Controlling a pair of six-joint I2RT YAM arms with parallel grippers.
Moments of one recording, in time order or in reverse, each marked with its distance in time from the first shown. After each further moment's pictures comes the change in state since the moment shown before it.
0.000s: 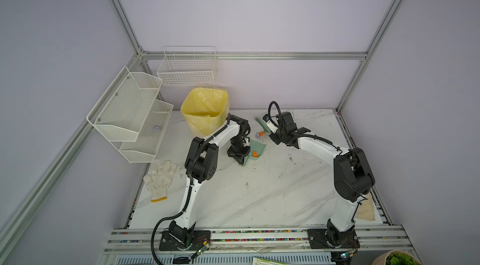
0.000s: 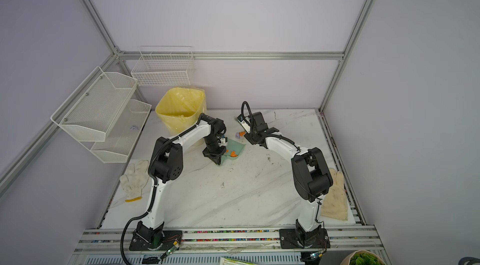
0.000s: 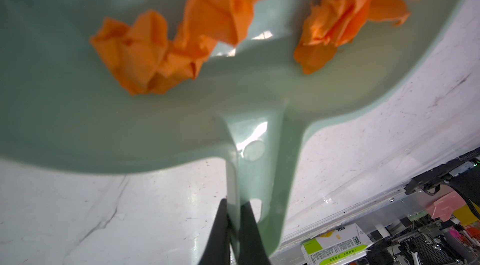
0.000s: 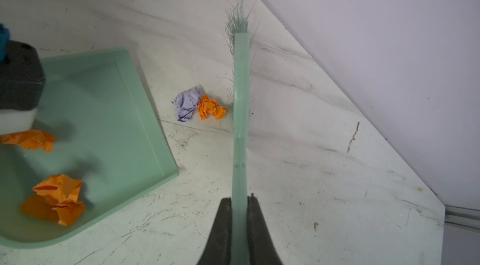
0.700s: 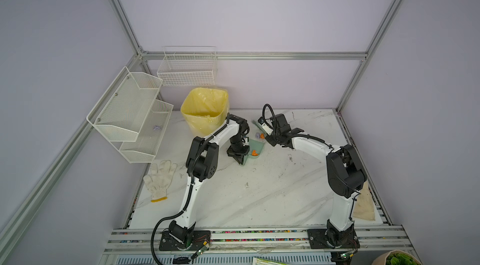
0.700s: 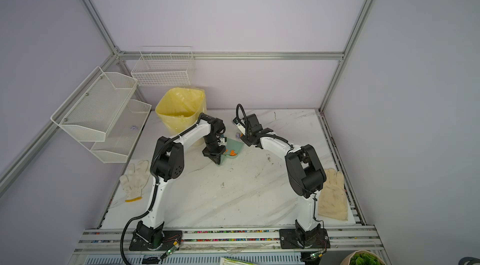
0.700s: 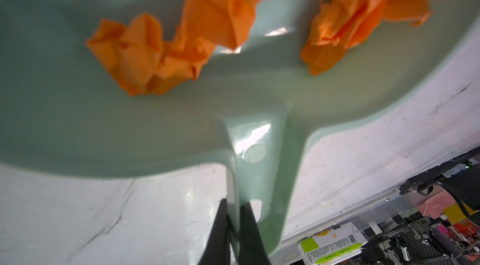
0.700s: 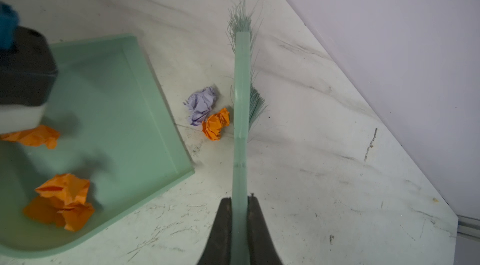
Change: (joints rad) left arm 0.015 0.044 0.049 -0.025 0.011 0.000; right arm 0.053 0.051 0.001 -0.007 0.008 0.003
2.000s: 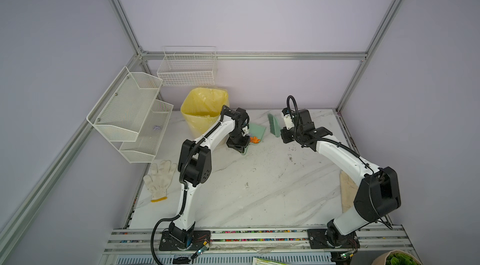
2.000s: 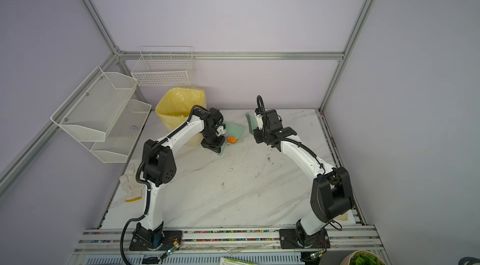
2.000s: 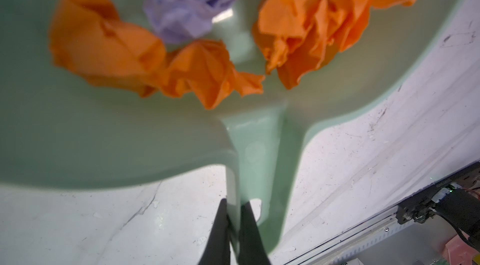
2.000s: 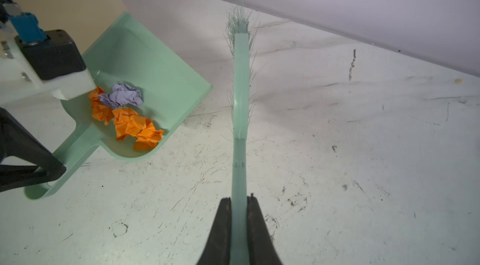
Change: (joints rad) left arm -0.011 -0.179 -0.012 0.129 -0.072 -0.039; right arm -0.105 -0.344 -0.103 -0.196 -0.112 0.469
